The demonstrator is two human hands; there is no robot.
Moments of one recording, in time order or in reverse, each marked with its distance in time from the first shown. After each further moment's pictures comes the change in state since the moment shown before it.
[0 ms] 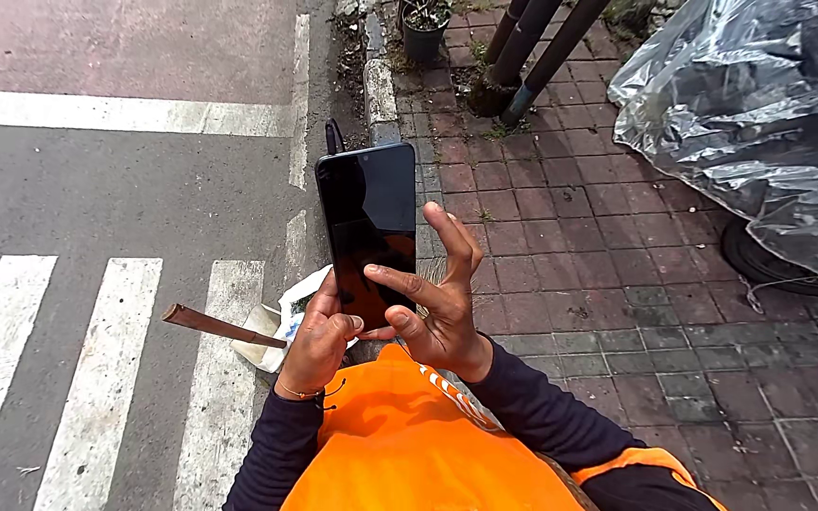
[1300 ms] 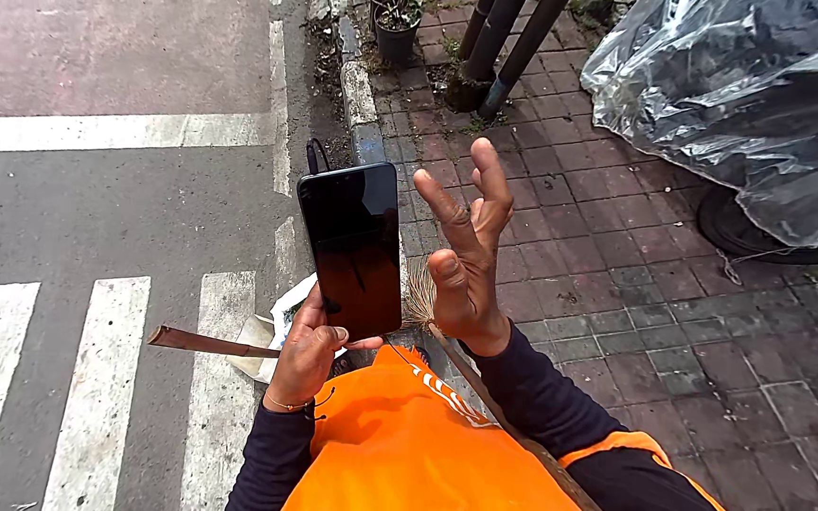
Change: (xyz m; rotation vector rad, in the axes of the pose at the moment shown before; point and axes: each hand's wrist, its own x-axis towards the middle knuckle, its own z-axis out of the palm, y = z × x) left_hand 0.006 -0.003 -0.006 0.003 -0.061 -0.032; right_hand 0.039 0.012 -0.032 -0.091 0.086 0.132
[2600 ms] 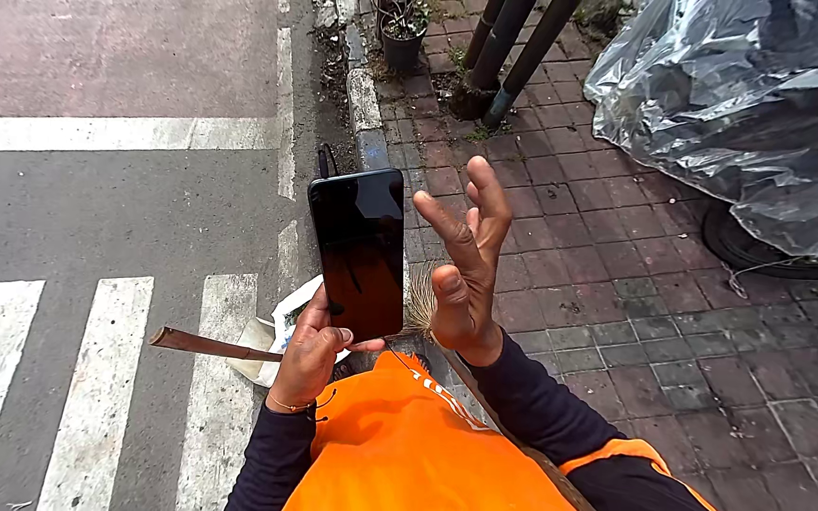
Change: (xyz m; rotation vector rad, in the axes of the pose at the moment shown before) left_hand 0.007 0.000 0.003 0.029 0.016 0.004; right_hand -0.002 0.003 0.005 0.111 0.045 -0.027
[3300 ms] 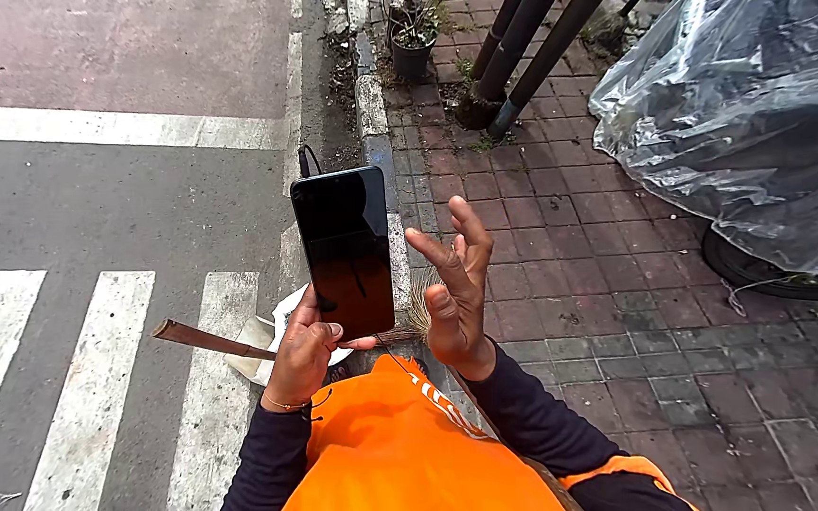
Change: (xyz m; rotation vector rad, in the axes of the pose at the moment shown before) left_hand -0.009 0.003 -0.006 -0.024 0.083 0.045; right_hand -0.026 0.001 0.008 0.034 -0.037 0.040
